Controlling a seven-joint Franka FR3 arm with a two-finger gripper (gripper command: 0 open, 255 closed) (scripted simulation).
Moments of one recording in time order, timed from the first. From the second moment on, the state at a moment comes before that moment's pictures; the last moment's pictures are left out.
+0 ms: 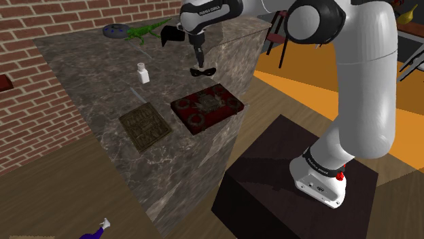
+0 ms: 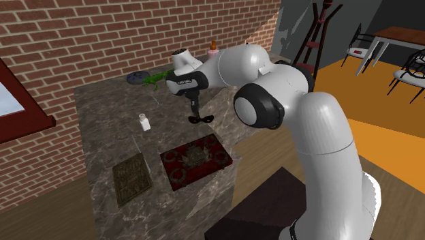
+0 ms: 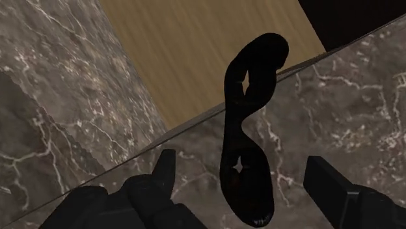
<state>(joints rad) 0.09 0.64 -0.12 -1.38 -0.12 1.96 -0.94</state>
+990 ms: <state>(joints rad) 0.10 0.74 -0.13 -1.38 -0.14 1.99 -0.90</state>
